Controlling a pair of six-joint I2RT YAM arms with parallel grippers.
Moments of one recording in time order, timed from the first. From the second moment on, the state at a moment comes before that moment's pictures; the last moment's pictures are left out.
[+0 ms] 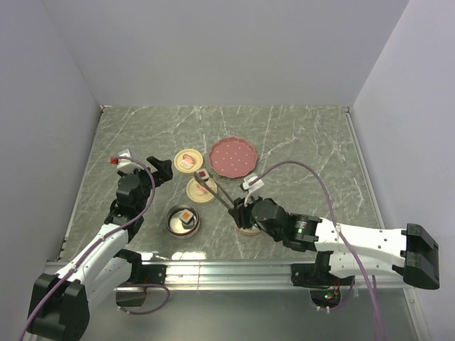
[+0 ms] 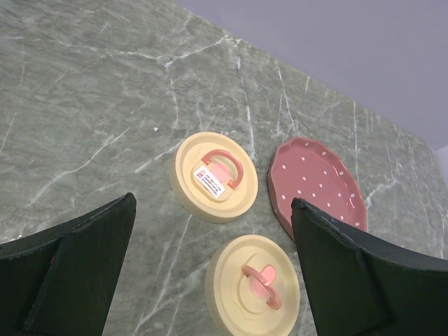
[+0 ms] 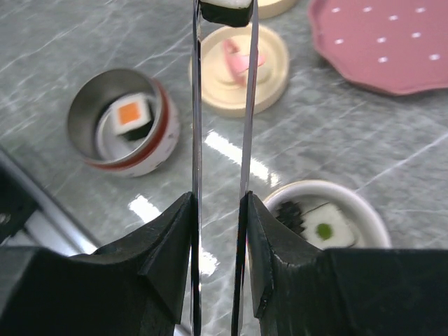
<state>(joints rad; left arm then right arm) -0.26 0.85 0.33 0.38 -0.20 -0.56 1.18 1.02 0.61 -0.03 0.43 0.40</state>
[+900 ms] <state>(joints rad) -0.26 0.85 0.33 0.38 -0.20 -0.57 1.55 0.99 0.58 -0.11 0.47 0.45</state>
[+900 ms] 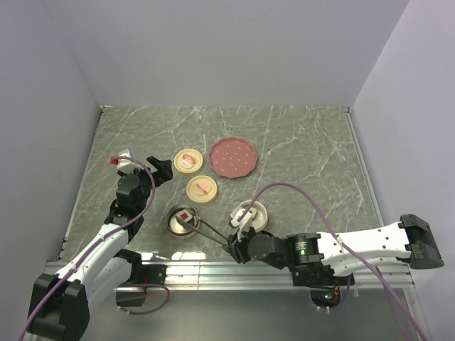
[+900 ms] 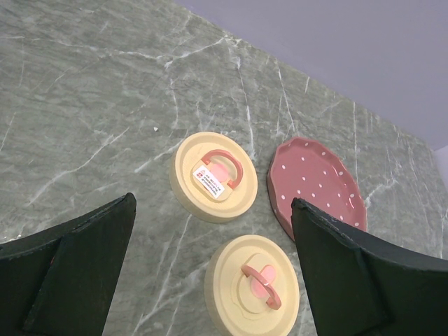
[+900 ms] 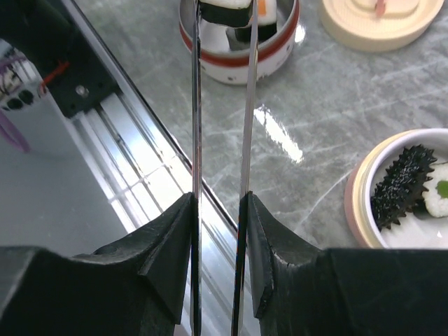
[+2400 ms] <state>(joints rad) -0.26 0.85 0.33 0.38 -0.20 -0.57 1.57 1.16 0.65 -0.07 0.41 0.38</state>
